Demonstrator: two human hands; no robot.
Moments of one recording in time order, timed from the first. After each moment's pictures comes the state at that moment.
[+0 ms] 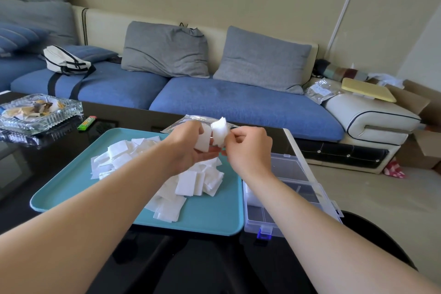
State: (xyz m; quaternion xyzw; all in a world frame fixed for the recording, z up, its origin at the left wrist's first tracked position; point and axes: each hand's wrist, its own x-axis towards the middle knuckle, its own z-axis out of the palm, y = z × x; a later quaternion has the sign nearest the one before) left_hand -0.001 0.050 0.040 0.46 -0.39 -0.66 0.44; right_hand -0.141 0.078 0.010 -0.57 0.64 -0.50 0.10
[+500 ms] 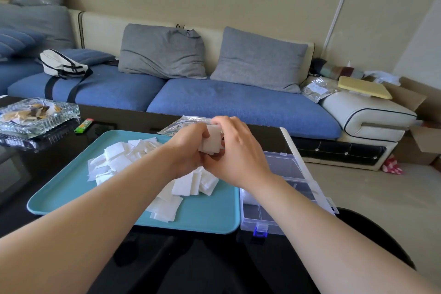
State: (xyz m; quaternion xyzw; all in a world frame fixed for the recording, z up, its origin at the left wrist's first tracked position) left_hand -0.008 0.062 0.037 0.43 -0.47 -0.68 0.38; right_hand -0.148 0.087 0.007 -0.74 0.55 -0.37 -0.06
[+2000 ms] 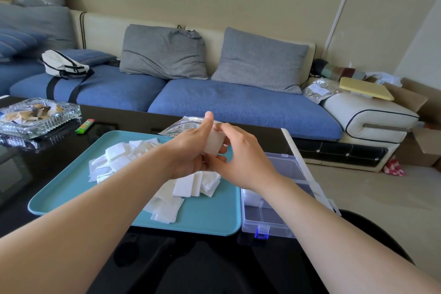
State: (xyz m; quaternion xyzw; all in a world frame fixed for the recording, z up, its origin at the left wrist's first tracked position) left_hand -0.004 0.050 0.031 0.42 -0.51 -0.69 0.31; right_hand -0.162 0.086 0.006 -0.77 0.52 -0.37 0.07
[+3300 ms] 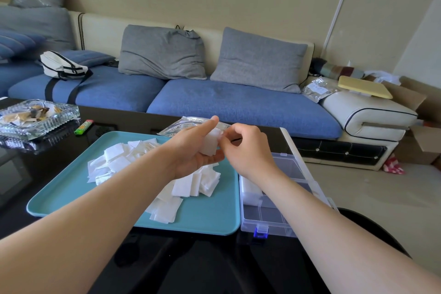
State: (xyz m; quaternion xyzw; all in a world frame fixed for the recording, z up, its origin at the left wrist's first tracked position) left_hand -0.008 0.045 0.025 0.36 -0.48 -0.72 0.35; right_hand -0.162 0.090 0.022 -0.64 0.61 -0.45 0.14
